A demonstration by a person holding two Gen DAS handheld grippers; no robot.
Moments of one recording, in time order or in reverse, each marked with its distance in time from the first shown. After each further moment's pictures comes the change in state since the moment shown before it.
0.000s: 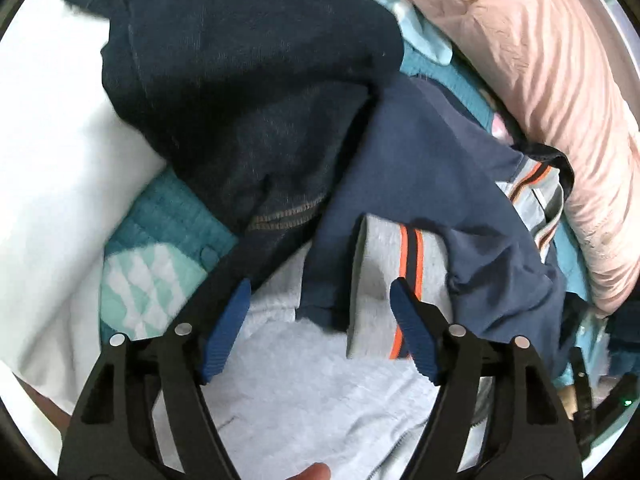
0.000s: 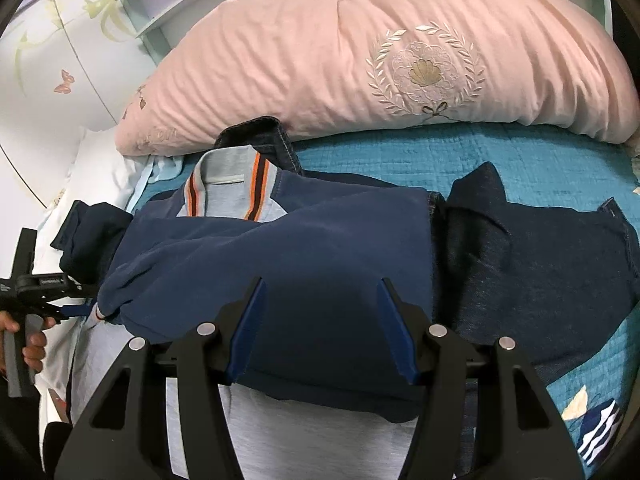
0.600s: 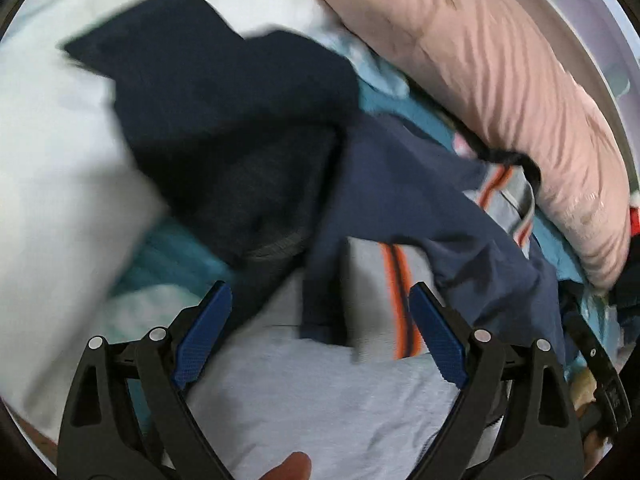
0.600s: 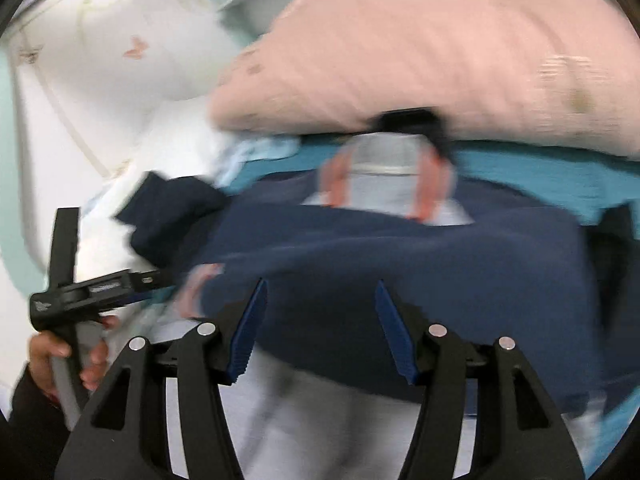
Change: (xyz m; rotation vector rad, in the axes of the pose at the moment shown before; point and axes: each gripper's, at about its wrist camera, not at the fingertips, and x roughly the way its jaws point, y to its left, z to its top) left arm -0.014 -0.003 -0.013 0.148 -0.208 -0.062; right arm 0.022 0.101 0.002 -0.107 0.013 0.168
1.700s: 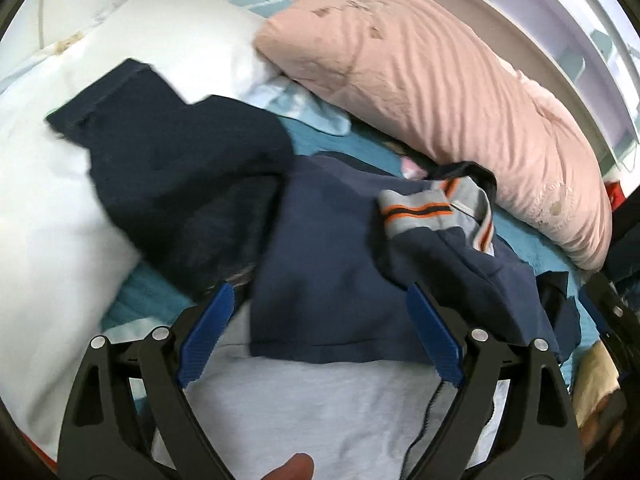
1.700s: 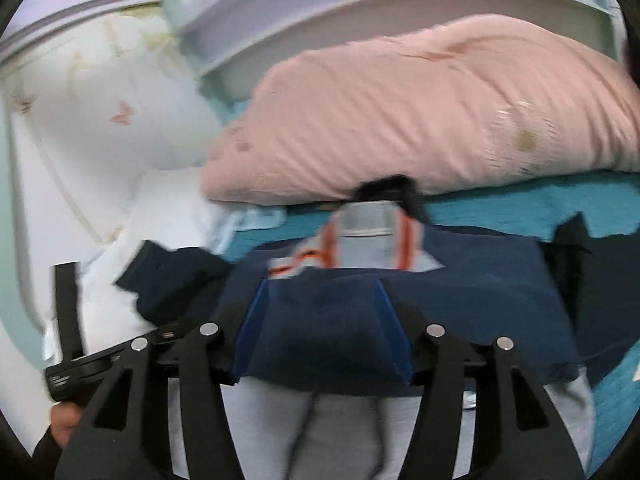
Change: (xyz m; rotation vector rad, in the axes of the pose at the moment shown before) left arm -0.030 -0.038 -0.014 0.138 -0.179 -0.032; right arm -0.042 0.022 0.000 0.102 -0.222 -0.065
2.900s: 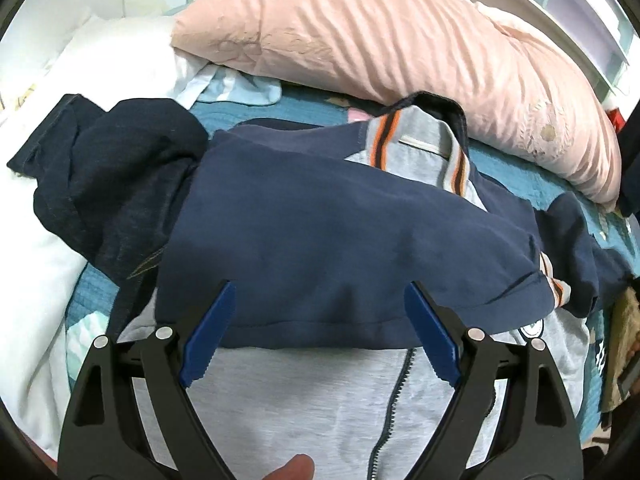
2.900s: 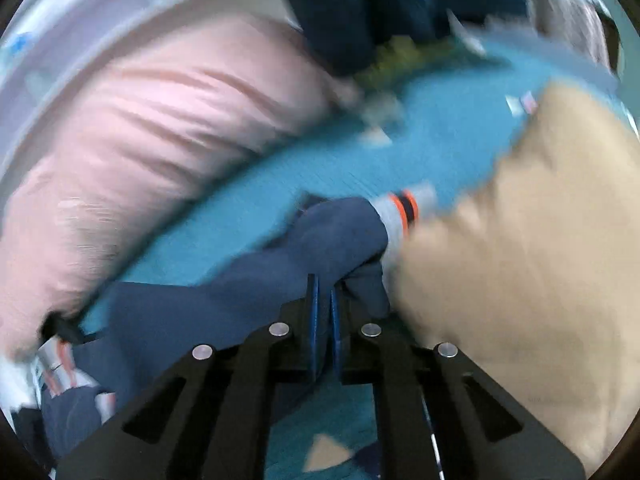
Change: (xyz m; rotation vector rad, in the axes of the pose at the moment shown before) left arm 0.028 -0.073 -0.028 0.179 0.045 0.060; right arm -0.108 -0.326 -0.018 0.477 -0.152 -0.608
